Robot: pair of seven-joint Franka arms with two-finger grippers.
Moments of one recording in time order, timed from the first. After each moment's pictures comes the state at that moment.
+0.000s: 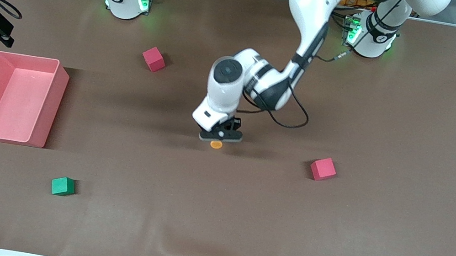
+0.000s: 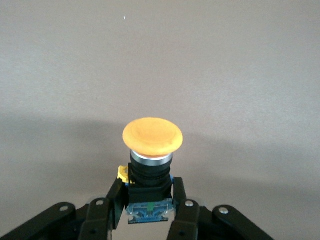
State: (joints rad) left arm -1.15 0.87 0.41 -1.28 -0.25 2.22 -0.91; right arm -0.01 -0.02 0.01 -1.51 -0.05 1.51 0.00
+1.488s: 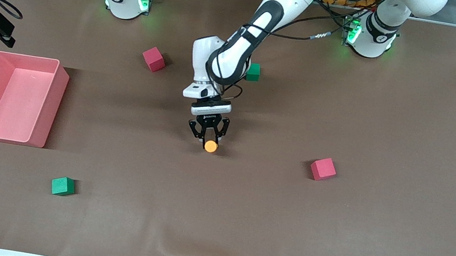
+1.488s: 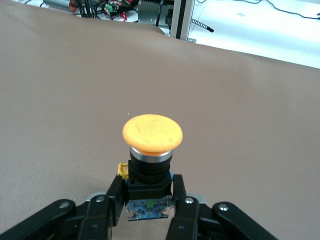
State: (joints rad) left arm -1.26 1.04 0.40 -1.31 0.87 2.41 -2.06; right arm -0.01 -0.02 0.01 -1.51 -0.04 1.51 0.00
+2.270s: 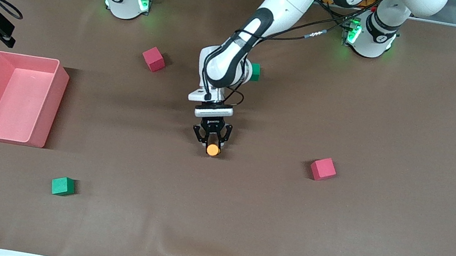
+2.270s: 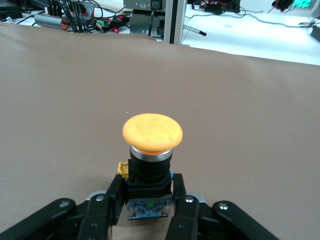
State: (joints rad) left arm -1.26 1.10 0.40 -1.31 1.09 2.41 -2.23; right arm -0.01 -0.02 0.01 -1.51 -0.04 1.51 0.00
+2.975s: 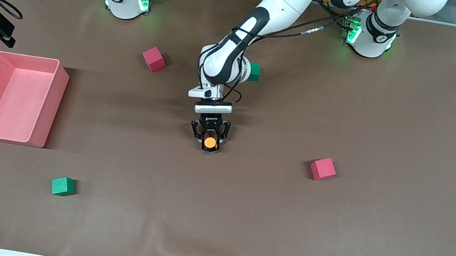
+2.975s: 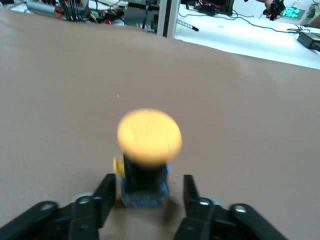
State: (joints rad) left arm -1.27 1.12 0.36 -1.30 1.13 2.41 -2.32; right arm -0.01 -0.02 0.01 -1.51 -0.04 1.51 0.00
